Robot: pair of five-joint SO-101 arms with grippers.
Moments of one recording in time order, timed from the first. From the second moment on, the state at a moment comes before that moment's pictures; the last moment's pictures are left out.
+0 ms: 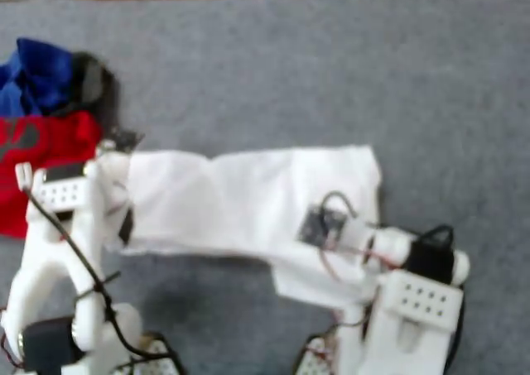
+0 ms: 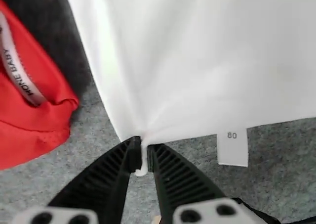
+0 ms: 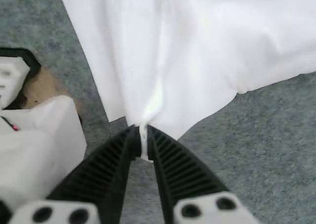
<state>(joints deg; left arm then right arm) -16.1 -22.6 46.3 76.6 -26.2 18.7 -64.3 63.3 92.6 83.9</state>
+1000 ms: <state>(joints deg) -9.0 -10.5 25.3 78.6 -8.2 -11.3 -36.4 59.0 72.0 49.4</state>
